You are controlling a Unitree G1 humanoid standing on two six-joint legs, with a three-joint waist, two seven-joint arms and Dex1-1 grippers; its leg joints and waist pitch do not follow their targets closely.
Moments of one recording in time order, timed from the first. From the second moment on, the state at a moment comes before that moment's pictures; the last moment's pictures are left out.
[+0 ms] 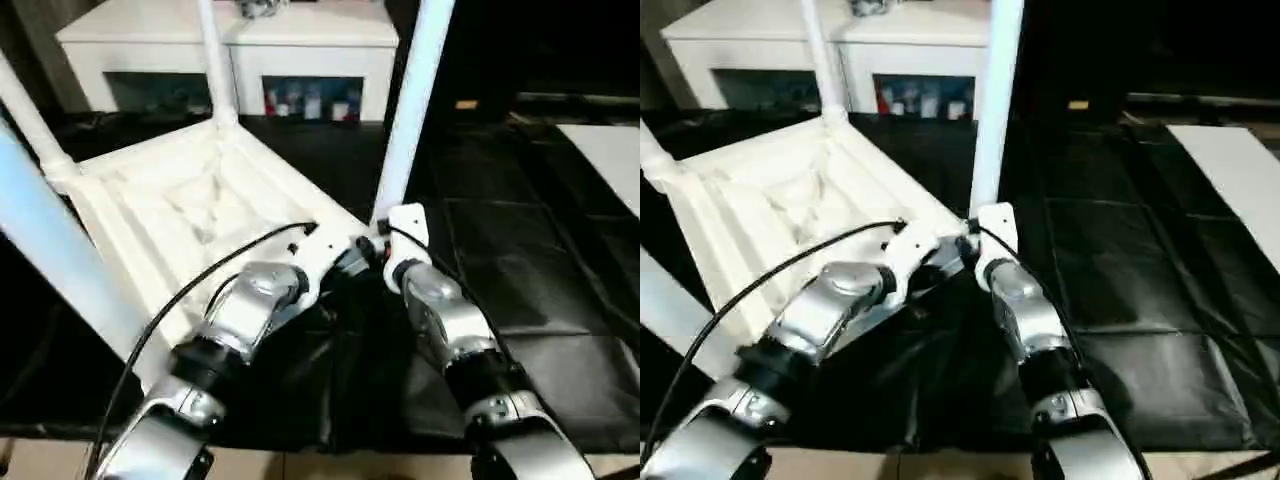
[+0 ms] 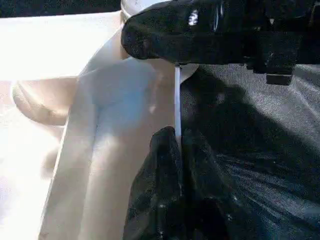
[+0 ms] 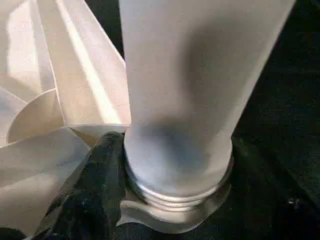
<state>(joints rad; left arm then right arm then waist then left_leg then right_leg) -0.62 0.12 -0.33 0.46 0.08 0.51 -0.56 -0.58 0.00 0.05 0.61 0.04 0.28 0.06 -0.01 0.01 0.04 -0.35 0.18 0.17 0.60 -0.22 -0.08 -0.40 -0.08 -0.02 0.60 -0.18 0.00</state>
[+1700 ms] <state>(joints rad) -0.46 0.50 -0.41 0.19 -0.02 0.38 -1.11 -0.36 -0.41 0.25 0.17 0.16 0.33 0.91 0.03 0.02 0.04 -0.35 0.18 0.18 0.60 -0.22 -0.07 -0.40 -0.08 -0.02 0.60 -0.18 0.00</state>
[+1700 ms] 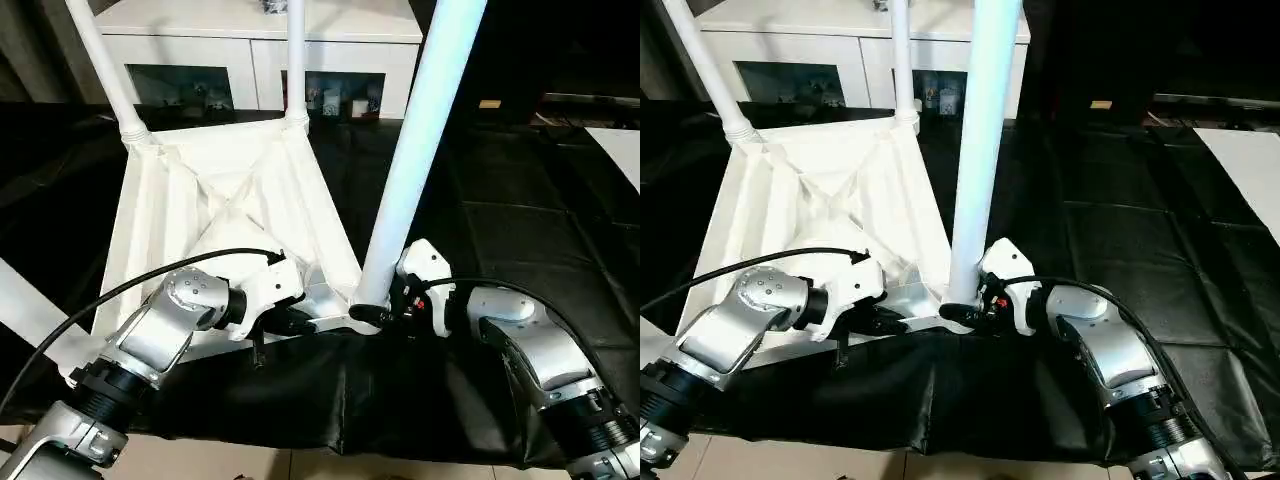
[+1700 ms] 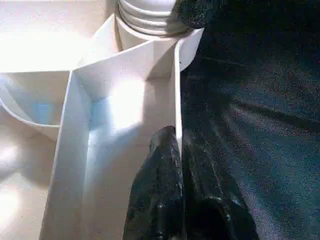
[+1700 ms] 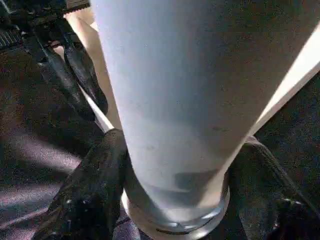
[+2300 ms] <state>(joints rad) -0.54 0.25 -0.33 0.35 0.03 0.51 -0.77 -0.48 -0.11 0.08 0.40 0.12 0.42 0.36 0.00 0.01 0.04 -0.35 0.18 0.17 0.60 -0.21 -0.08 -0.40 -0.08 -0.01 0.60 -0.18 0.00</state>
